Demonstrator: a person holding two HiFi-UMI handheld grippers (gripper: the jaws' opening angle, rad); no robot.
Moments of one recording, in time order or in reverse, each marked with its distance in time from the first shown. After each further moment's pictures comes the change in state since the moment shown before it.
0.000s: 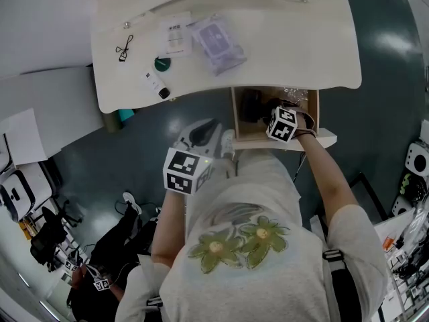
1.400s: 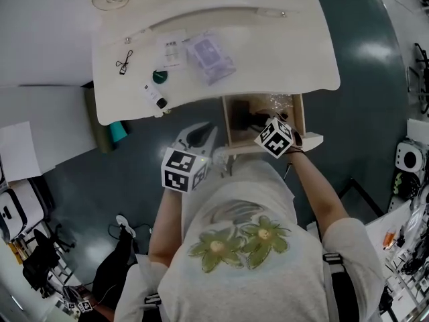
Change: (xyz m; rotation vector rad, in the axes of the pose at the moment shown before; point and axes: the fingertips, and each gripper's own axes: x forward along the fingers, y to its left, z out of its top) left arm -0.014 -0.011 0.014 0.038 -0.081 -0.060; right arm -0.085 0.008 0.054 0.299 -0.209 -0.167
